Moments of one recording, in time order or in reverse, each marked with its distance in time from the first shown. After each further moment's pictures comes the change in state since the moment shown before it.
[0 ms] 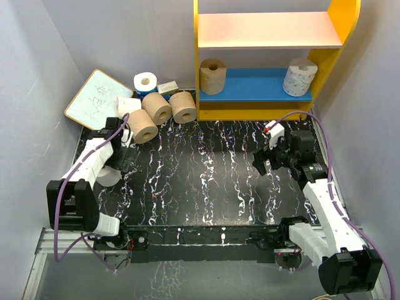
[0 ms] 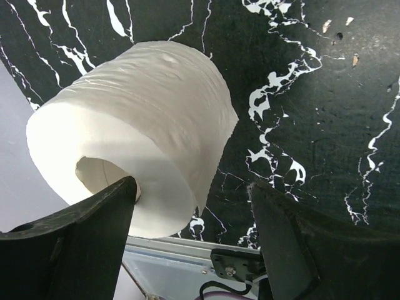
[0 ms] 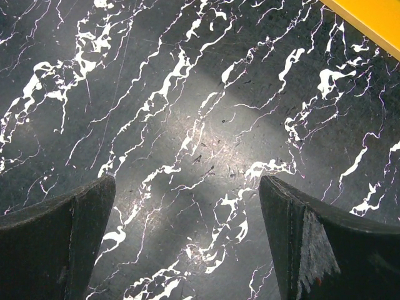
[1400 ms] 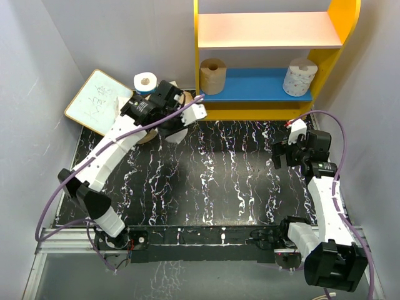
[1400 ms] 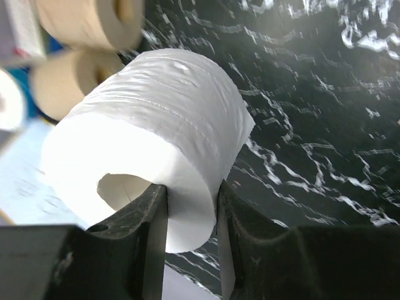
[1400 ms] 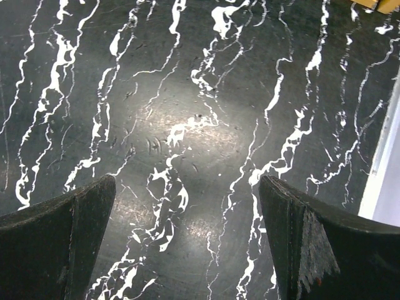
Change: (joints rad) left arm -0.581 0.179 0.727 -0.246 0.211 0.363; right arm -0.237 0.043 -0.011 0.022 0.087 0.009
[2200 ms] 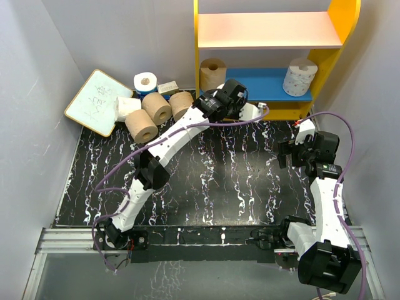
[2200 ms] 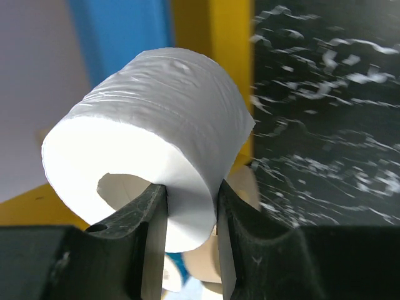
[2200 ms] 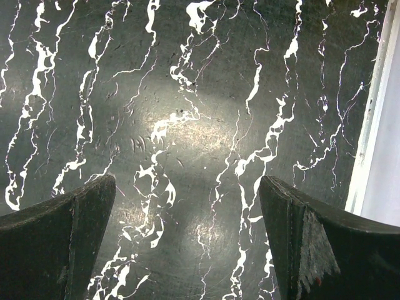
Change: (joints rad) left arm -0.229 0.753 0.788 0.182 -0.147 0.451; right arm -0.110 -0.023 0.002 -0.007 -0.021 0.002
